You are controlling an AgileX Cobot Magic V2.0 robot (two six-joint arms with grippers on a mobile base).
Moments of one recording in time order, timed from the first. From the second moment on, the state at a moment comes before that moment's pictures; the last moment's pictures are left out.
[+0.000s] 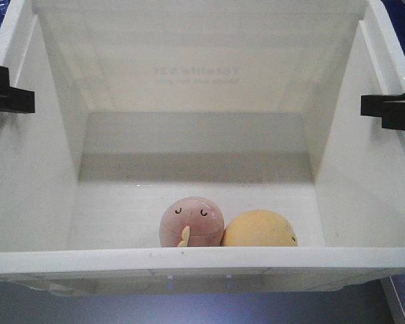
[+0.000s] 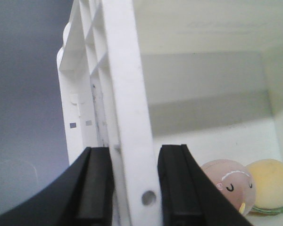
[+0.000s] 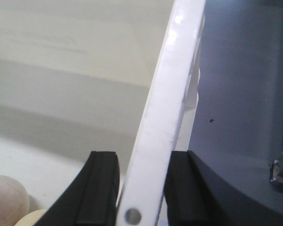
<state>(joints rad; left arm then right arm) -0.36 1.00 -1.24 -0.16 1.10 -0.31 0.16 0.94 -1.05 0.31 0.90 -0.20</state>
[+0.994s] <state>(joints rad) -0.36 1.00 -1.24 -0.16 1.10 -0.31 0.16 0.94 -1.05 0.31 0.90 -0.20</state>
